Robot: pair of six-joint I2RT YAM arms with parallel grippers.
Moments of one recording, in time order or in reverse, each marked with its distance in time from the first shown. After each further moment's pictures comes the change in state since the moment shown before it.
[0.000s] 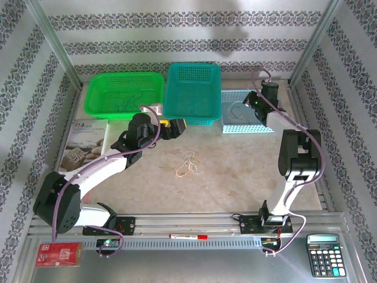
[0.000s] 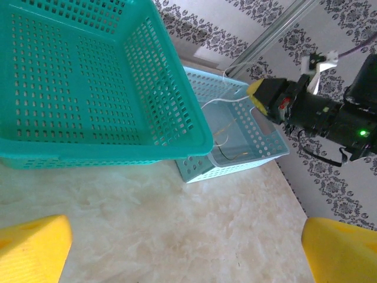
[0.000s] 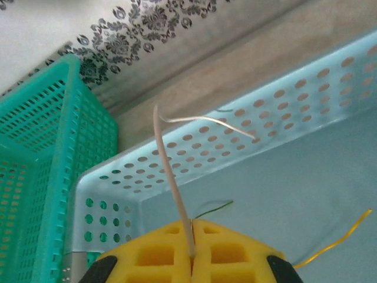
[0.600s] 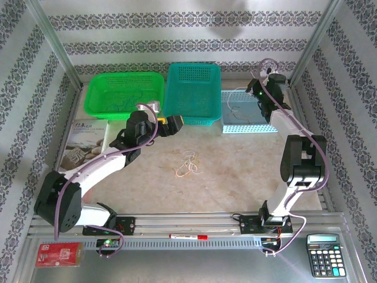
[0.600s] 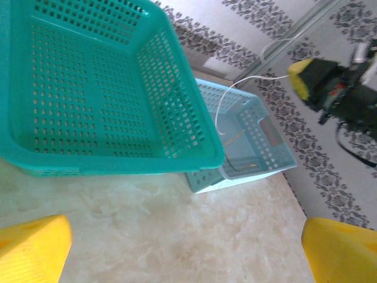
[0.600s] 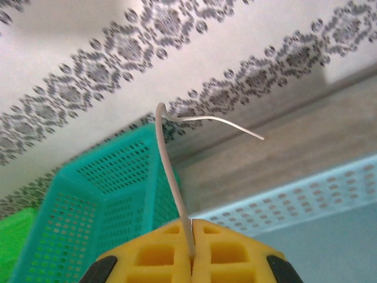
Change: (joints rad) left arm 0.040 0.032 0.020 0.002 0.000 -0.010; right arm -0.002 -0.082 0.059 0.097 -0.056 0.046
